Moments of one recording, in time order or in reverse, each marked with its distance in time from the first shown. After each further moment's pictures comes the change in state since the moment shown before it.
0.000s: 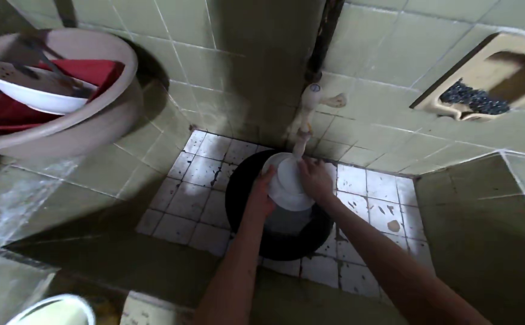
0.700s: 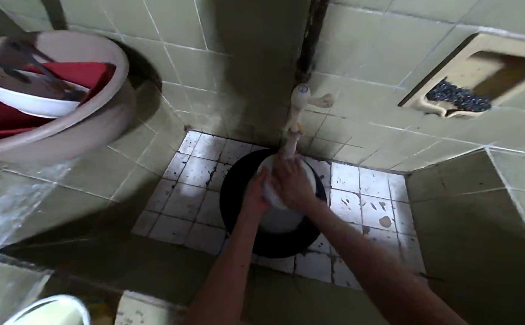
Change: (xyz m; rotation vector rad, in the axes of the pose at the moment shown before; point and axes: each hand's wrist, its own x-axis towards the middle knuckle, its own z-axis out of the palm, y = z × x) left_hand 0.001 -0.009 0.002 0.062 0.103 0.009; right_hand -0.029 -0.014 0.012 -0.281 -0.067 -0.571
